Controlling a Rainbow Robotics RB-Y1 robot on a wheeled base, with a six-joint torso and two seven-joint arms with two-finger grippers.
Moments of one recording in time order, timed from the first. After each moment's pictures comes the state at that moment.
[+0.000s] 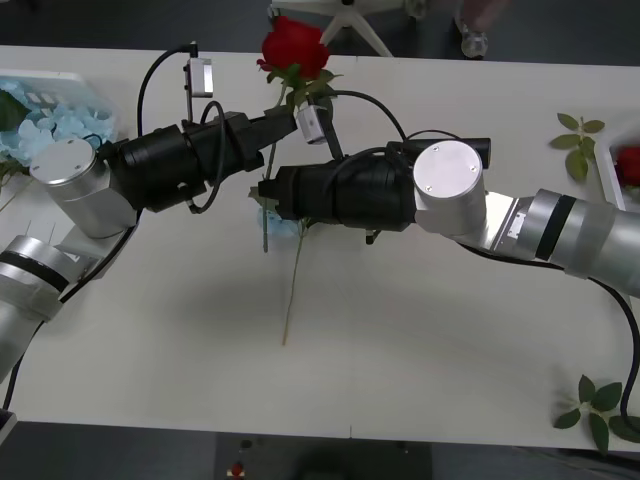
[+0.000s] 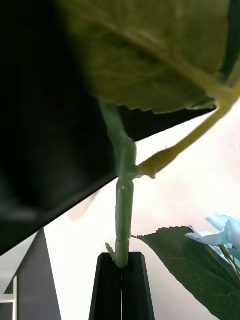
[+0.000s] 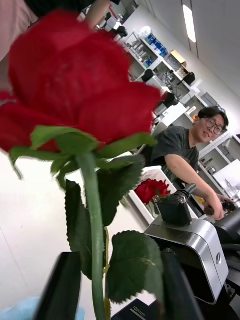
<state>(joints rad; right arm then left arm) -0.95 -0.64 1.10 -1.39 -2.23 0.28 2.12 -0.55 0.51 -0.30 -1.29 2.22 0.76 -2.58</state>
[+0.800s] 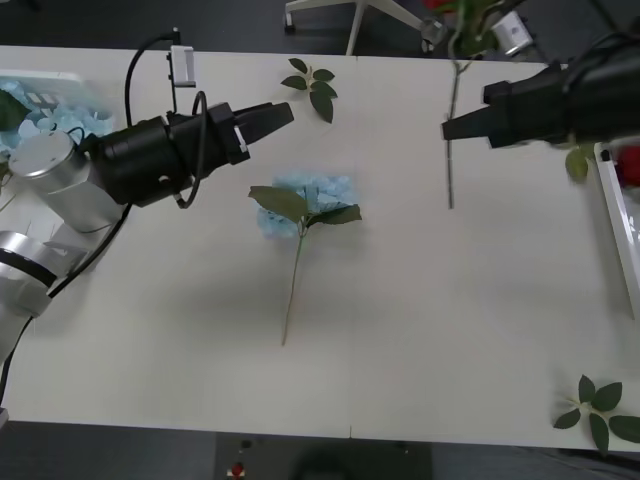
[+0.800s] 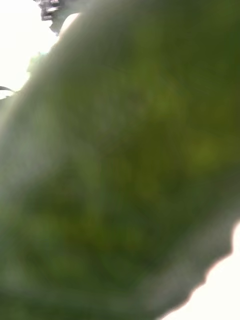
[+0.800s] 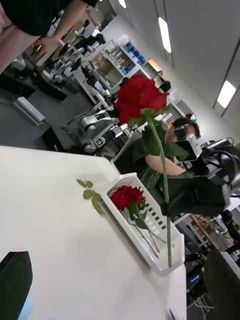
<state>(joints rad) -1.10 -1.31 1.10 -1.47 -2.51 0.79 2.12 -0.55 0.54 -0.25 -1.29 2.31 0.88 -2.58</state>
